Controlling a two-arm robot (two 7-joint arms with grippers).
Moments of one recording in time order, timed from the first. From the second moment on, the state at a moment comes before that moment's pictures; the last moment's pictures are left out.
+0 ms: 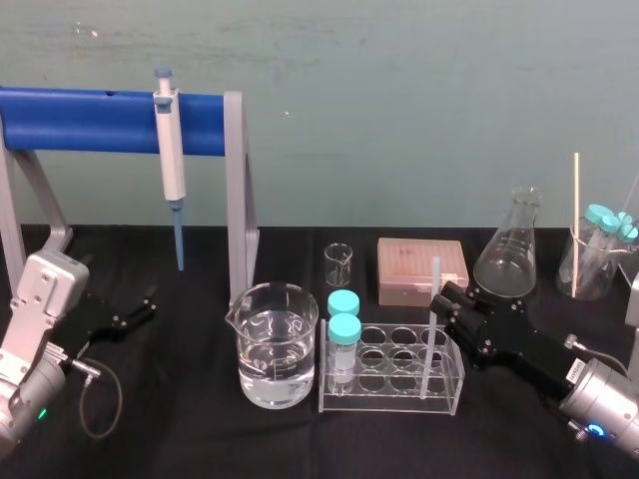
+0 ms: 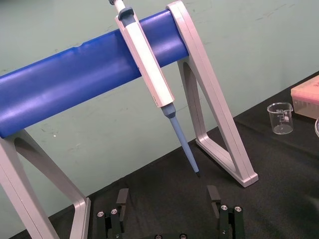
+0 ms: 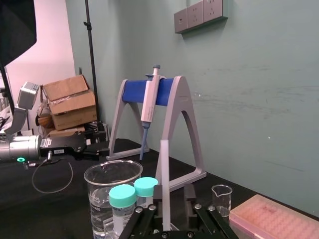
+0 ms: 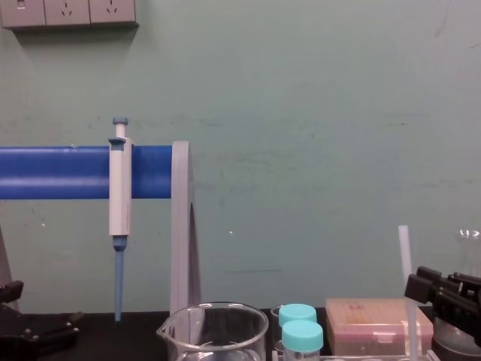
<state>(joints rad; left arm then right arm) -0.20 0.60 0.45 -1.41 -0.25 -0.12 0.03 0.22 0.49 -0.33 -1.27 0.64 -0.32 0.78</state>
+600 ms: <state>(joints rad) -0.20 0.60 0.45 -1.41 -0.25 -0.12 0.03 0.22 0.49 -0.33 -1.27 0.65 -0.33 0.79</state>
